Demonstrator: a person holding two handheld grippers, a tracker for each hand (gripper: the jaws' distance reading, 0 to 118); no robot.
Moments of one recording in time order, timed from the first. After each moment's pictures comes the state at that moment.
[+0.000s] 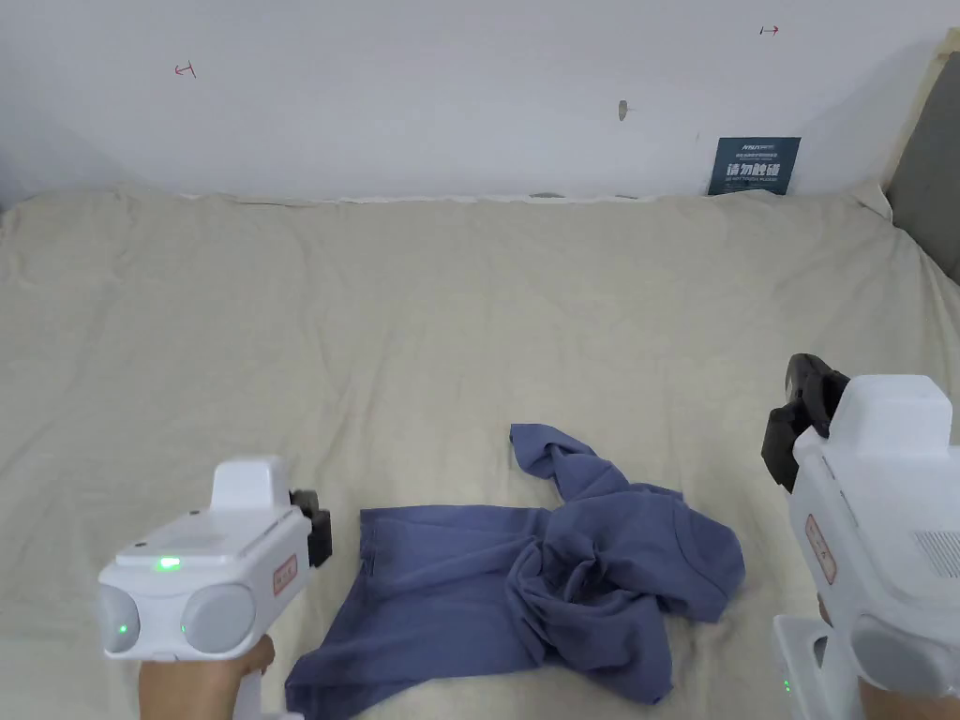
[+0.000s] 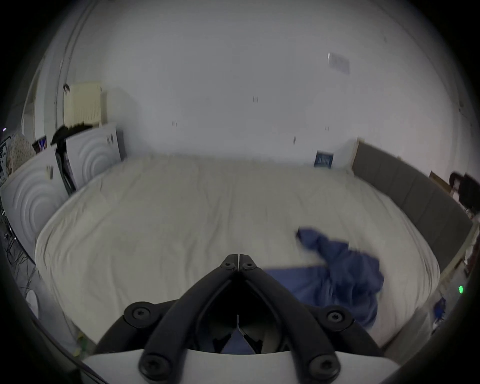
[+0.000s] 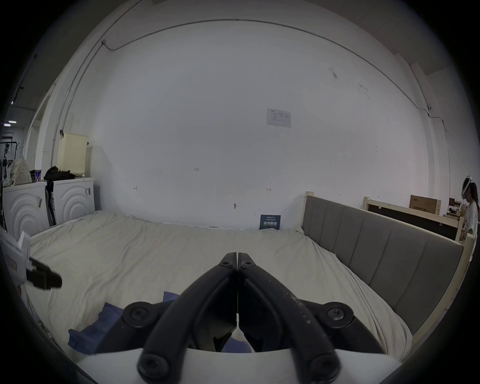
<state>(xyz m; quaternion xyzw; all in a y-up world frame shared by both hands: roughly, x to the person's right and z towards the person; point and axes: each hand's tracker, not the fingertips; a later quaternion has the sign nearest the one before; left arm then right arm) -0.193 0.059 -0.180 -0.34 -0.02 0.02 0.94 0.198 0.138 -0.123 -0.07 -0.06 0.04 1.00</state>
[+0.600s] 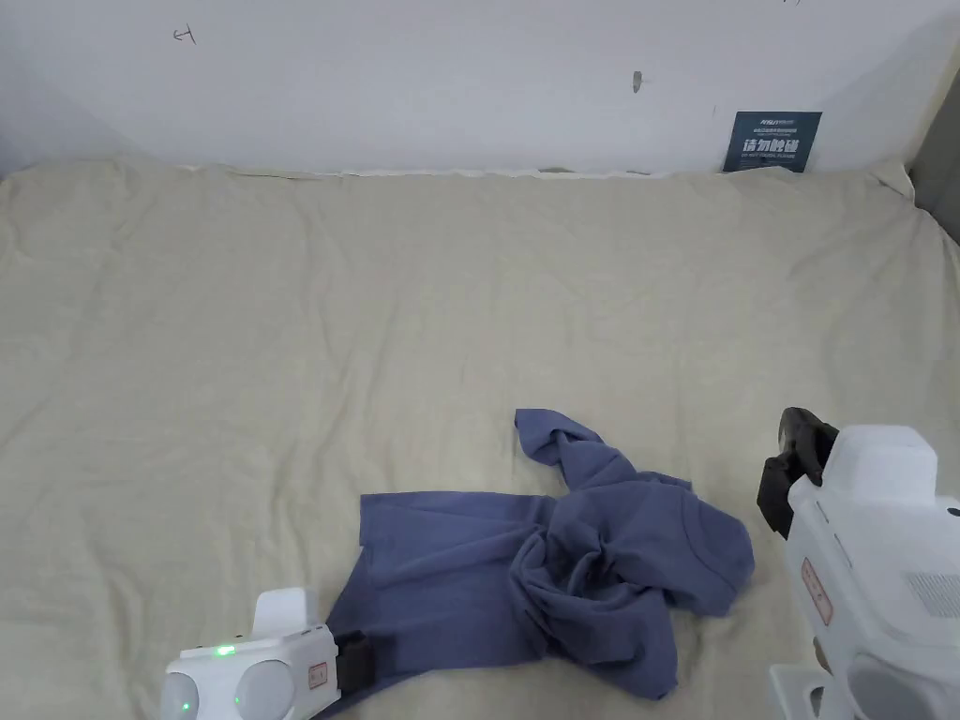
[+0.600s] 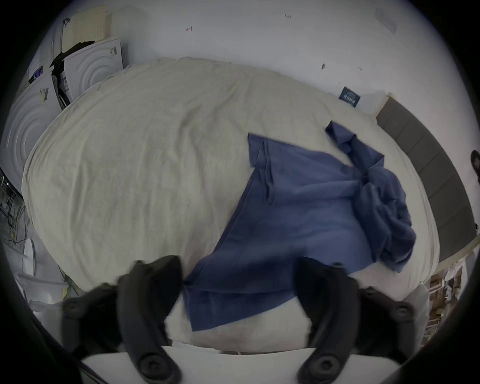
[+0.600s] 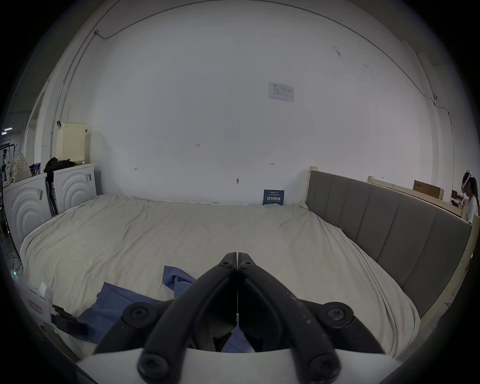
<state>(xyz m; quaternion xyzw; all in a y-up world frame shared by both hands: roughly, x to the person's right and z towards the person) -0.184 -0.065 -0.174 -0.51 0.01 0.07 0.86 0.203 0.098 -0.133 -0.13 -0.05 0.03 0.99</state>
